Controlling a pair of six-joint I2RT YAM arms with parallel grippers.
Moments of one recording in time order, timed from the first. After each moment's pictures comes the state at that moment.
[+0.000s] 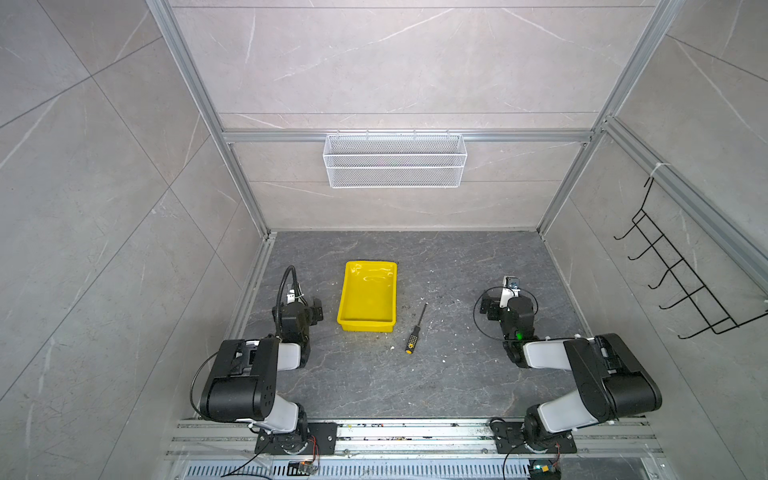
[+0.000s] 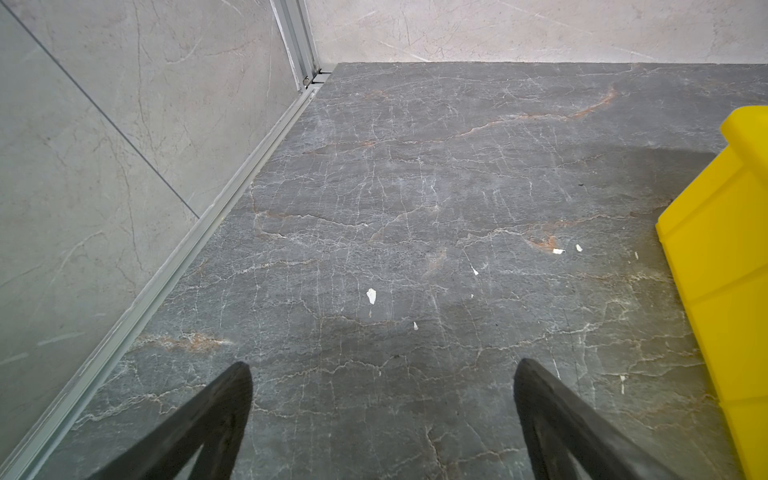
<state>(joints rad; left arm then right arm) -0.01 1.51 0.33 0.76 -0.25 0.00 0.15 1.52 0.35 0.82 0.26 0.03</state>
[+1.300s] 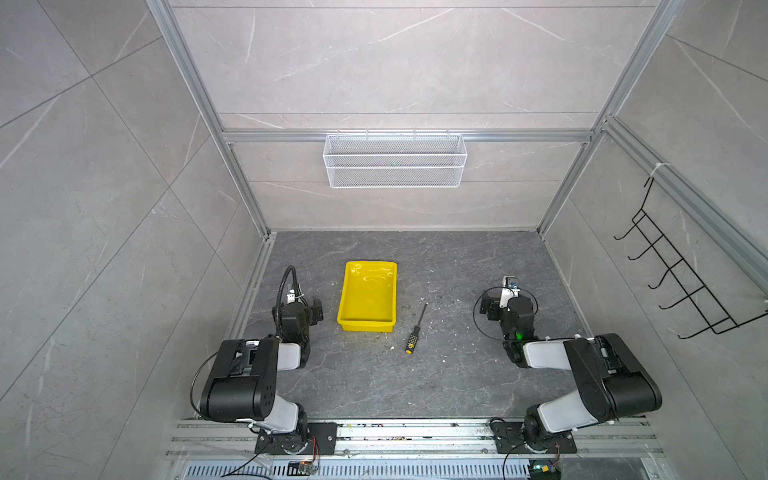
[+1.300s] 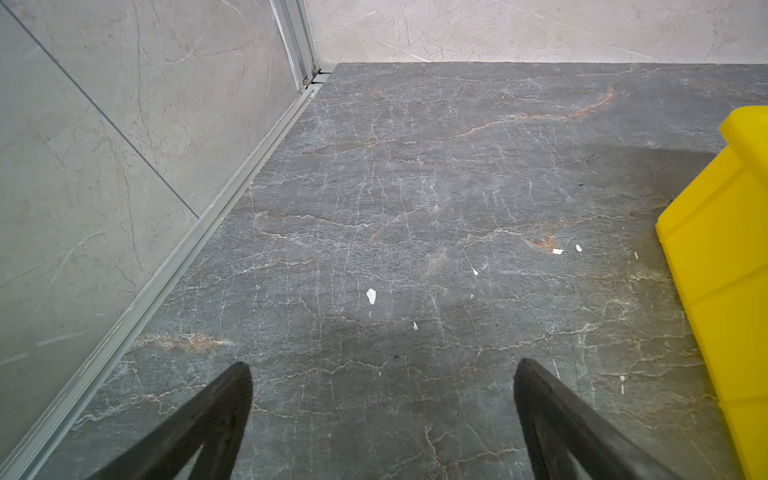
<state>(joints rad) -0.01 1.51 0.33 0.76 -0.25 0.00 0.15 1.52 0.35 0.83 0.25 0.01</state>
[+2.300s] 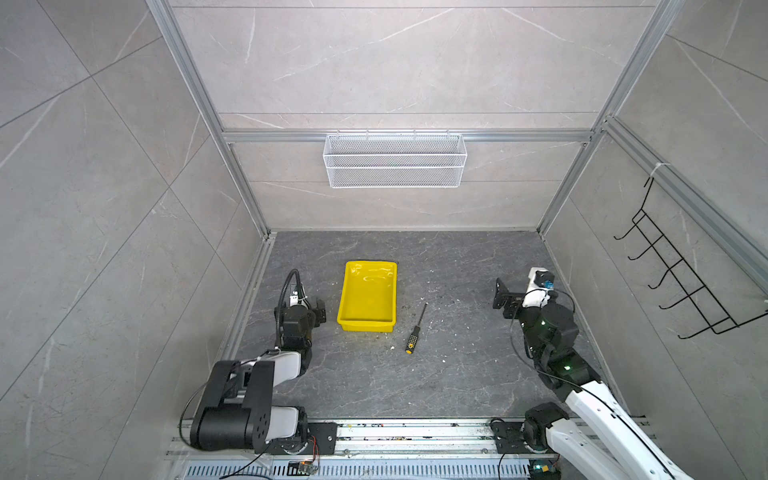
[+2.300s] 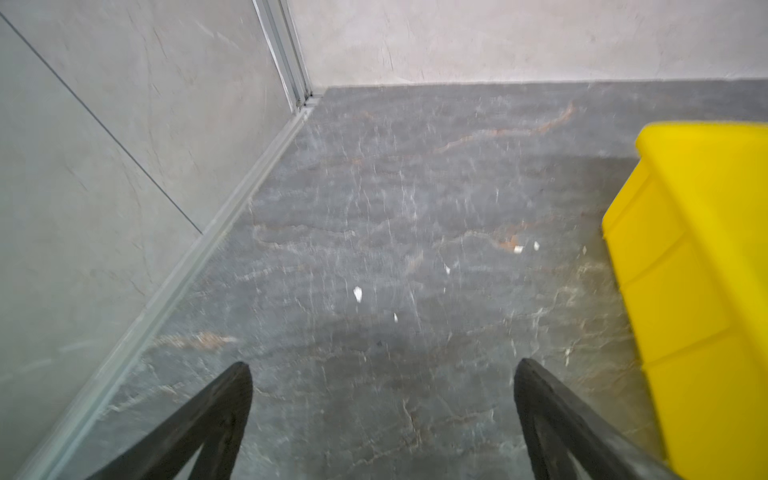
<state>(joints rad) -0.07 1.28 0.35 0.54 -0.28 0.00 0.30 0.71 0.59 -0.05 0.35 0.19</state>
